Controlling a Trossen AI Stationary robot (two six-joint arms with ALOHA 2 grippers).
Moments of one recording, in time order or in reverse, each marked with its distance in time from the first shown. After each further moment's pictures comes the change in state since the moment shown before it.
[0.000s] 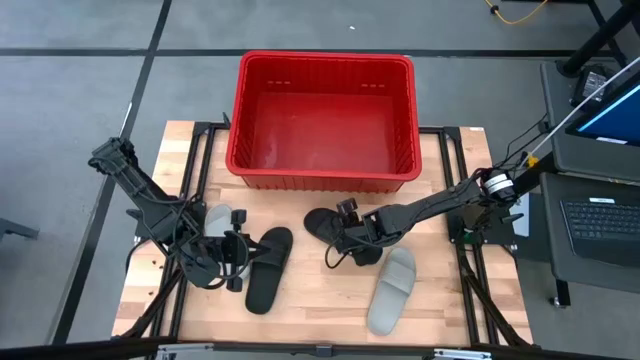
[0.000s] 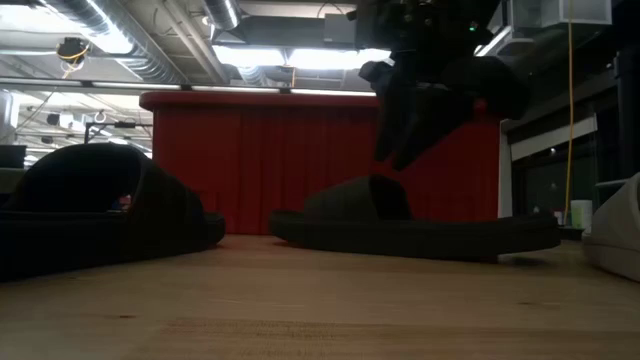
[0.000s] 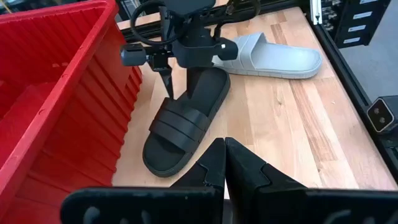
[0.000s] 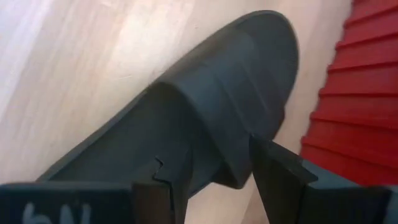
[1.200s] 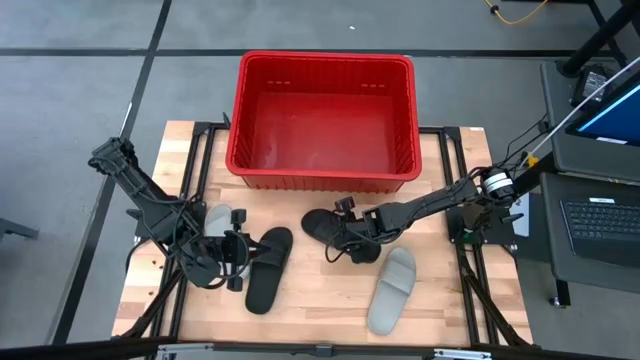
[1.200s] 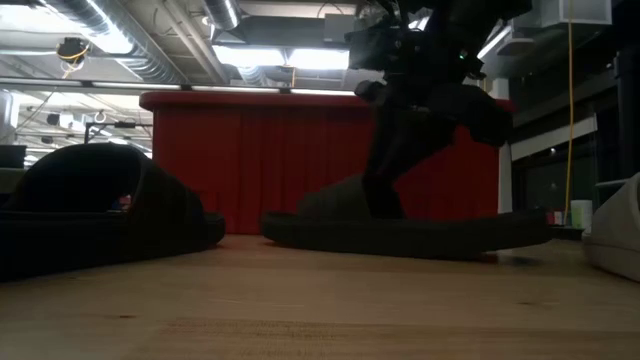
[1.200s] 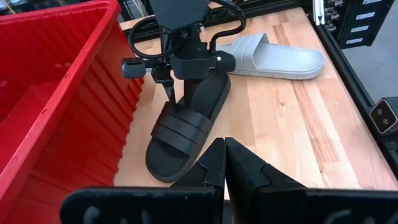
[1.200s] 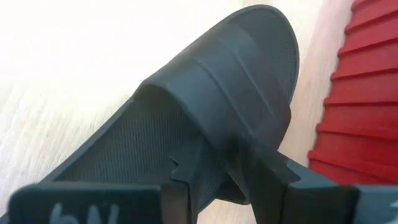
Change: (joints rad) left arm 0.000 0.000 0.000 0.000 -0.007 0.000; right arm -0.030 -0.001 -0.095 0.175 -0.031 -0.030
